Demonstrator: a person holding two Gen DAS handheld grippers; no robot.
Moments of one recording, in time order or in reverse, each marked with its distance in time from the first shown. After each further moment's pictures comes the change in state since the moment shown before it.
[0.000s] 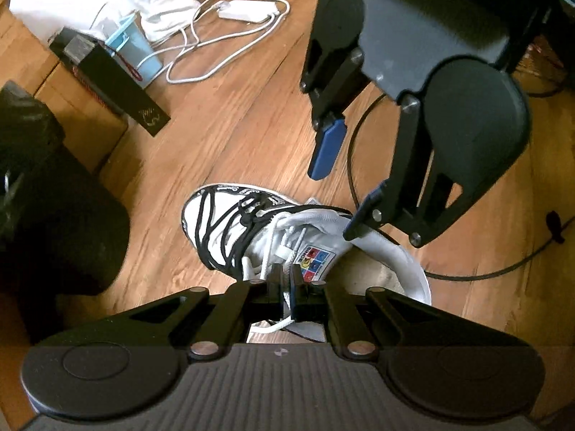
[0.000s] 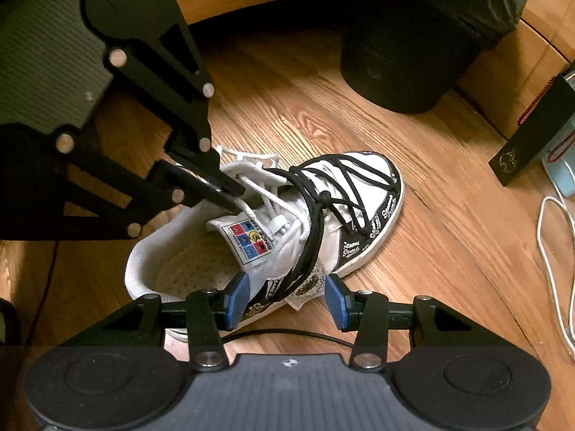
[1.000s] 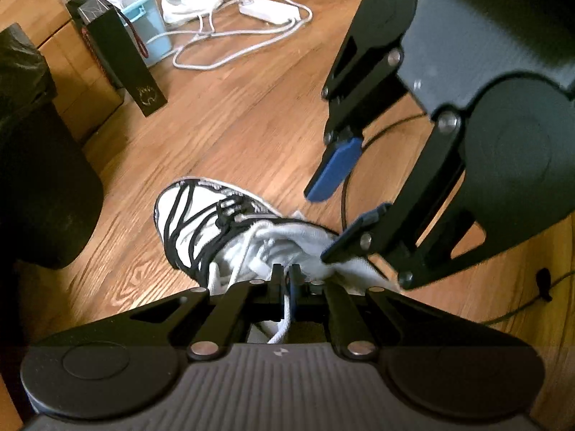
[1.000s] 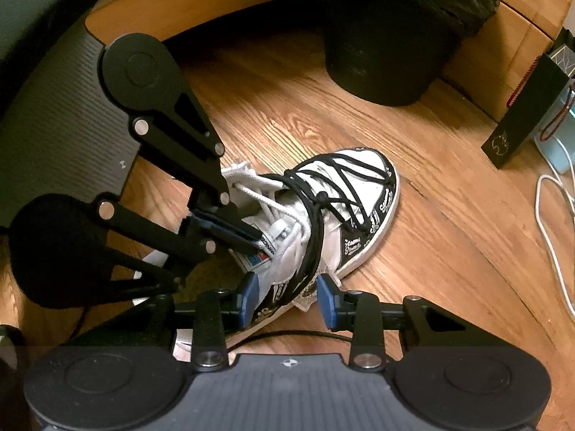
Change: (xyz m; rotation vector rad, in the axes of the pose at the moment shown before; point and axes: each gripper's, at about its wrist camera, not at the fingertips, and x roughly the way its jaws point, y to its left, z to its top) left arm 0.022 0.003 -0.002 -0.156 -0.044 -0.067; right arm -0.002 0.000 0.002 0.083 -0.003 -0.007
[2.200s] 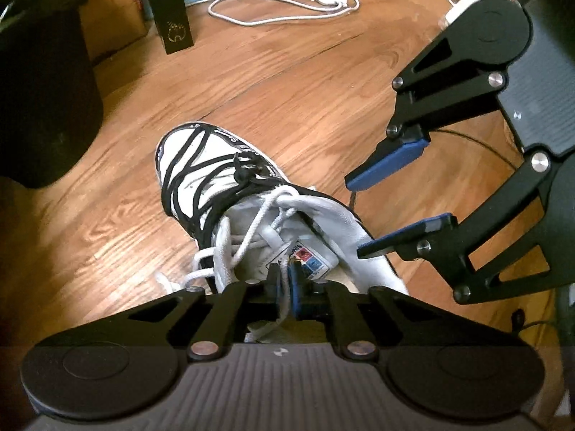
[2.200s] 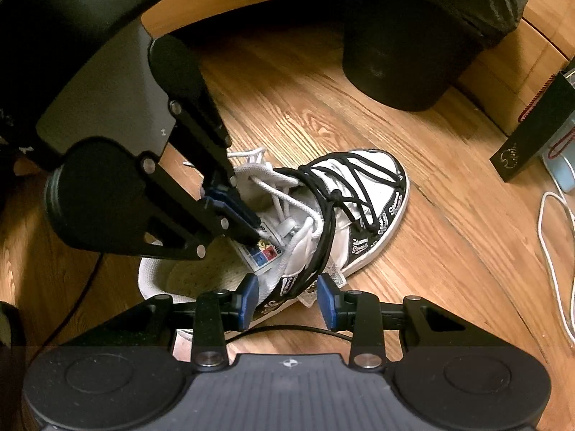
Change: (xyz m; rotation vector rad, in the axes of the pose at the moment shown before) left arm 0.012 0.032 -0.012 -0.289 0.065 -0.119; right arm -0.002 0.006 0.001 -0.081 0.018 0.002
